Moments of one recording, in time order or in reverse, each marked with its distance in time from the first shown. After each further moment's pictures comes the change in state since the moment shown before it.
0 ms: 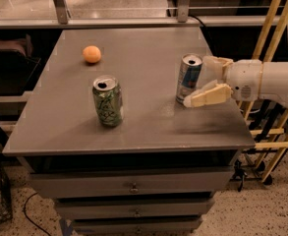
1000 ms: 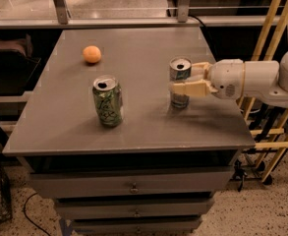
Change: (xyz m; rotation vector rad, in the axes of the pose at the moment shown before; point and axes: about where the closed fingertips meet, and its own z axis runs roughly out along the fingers) arm -0.011 0.019 0.036 -0.127 -0.058 0.004
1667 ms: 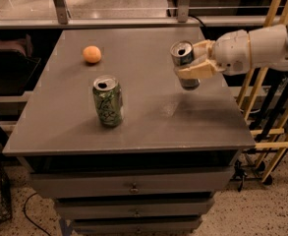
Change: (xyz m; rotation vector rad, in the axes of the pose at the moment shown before) arm -0.033 -0.021 -0.011 -0.056 0.152 -0.225
